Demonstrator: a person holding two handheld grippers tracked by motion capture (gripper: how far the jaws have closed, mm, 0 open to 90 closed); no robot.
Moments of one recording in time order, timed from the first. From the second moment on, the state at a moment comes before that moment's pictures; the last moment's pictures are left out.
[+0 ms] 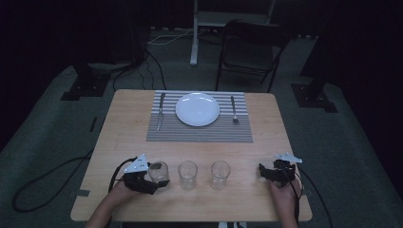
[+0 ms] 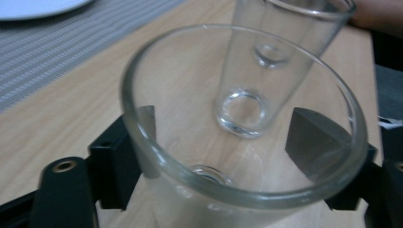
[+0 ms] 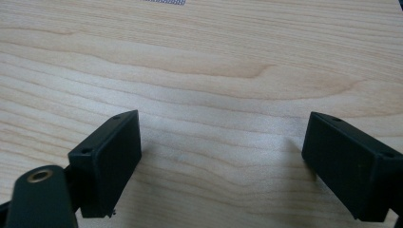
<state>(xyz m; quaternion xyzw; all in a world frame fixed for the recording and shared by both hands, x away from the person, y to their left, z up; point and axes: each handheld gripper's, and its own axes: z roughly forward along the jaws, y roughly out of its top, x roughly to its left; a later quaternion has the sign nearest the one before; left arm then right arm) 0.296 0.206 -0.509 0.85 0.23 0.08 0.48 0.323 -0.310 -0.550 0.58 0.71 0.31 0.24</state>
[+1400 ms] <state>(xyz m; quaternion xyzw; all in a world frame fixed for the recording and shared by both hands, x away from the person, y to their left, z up) 0.338 0.201 -0.472 0.83 0.29 0.14 0.46 0.323 -0.310 -0.550 0.58 0.71 0.31 0.24</state>
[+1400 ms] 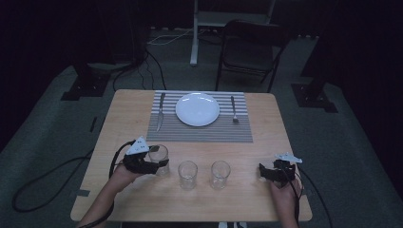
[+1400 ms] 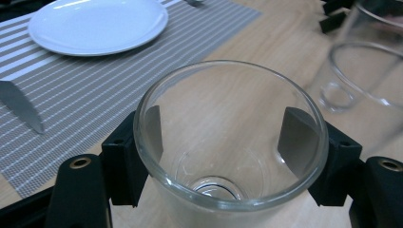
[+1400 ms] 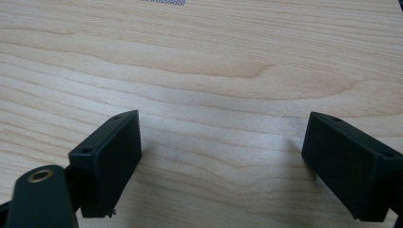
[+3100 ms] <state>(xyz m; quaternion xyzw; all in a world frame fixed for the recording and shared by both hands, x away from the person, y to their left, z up) 0.489 0.153 -0.462 0.77 0.43 0.23 0.41 0.323 -0.310 -0.550 0.58 0.71 0.31 0.24</state>
